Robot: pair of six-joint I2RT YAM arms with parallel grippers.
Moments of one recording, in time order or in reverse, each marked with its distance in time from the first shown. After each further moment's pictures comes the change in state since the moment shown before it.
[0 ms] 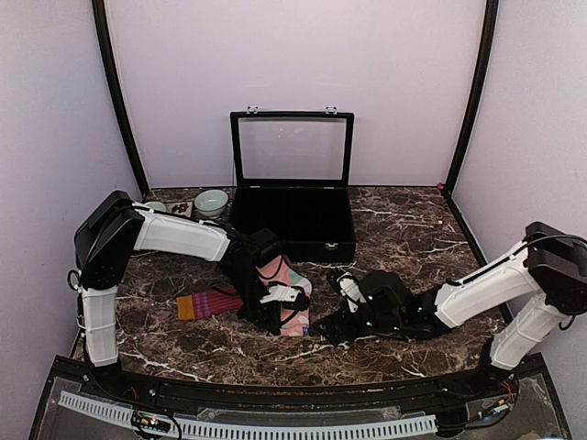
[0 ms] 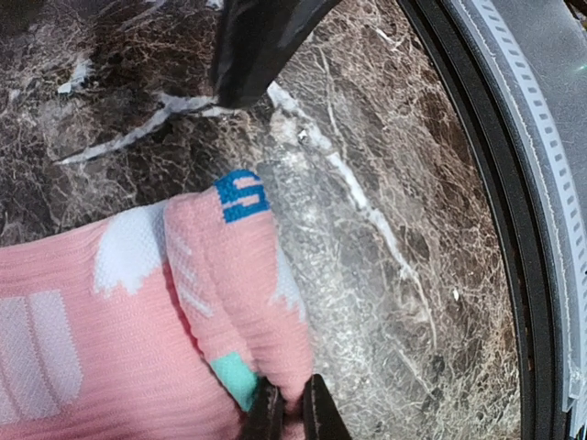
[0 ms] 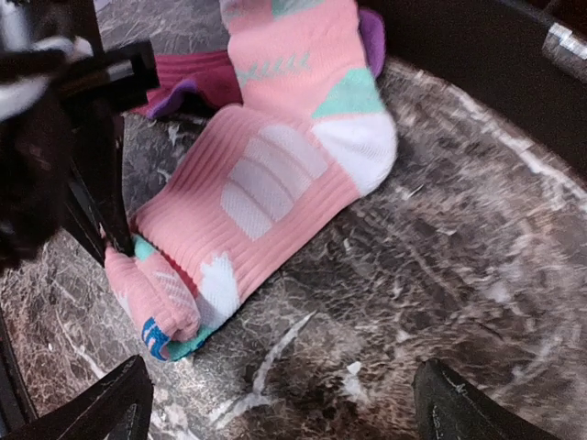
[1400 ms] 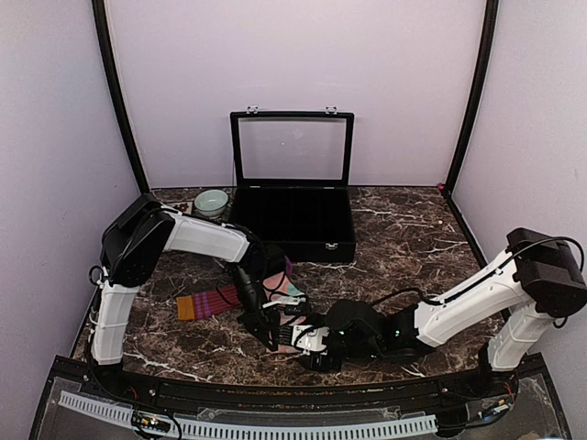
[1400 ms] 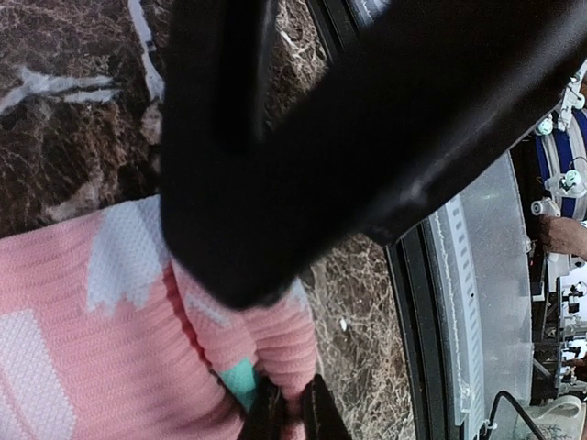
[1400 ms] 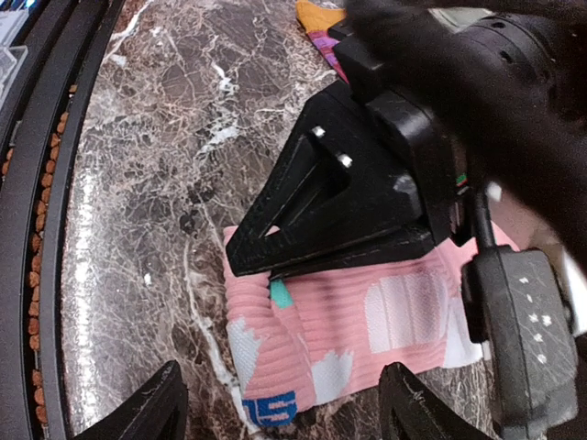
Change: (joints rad) left arm 0.005 0.185 0.153 -0.307 0.227 0.038; right arm 0.282 0.068 0.131 -0.052 0.106 -0.663
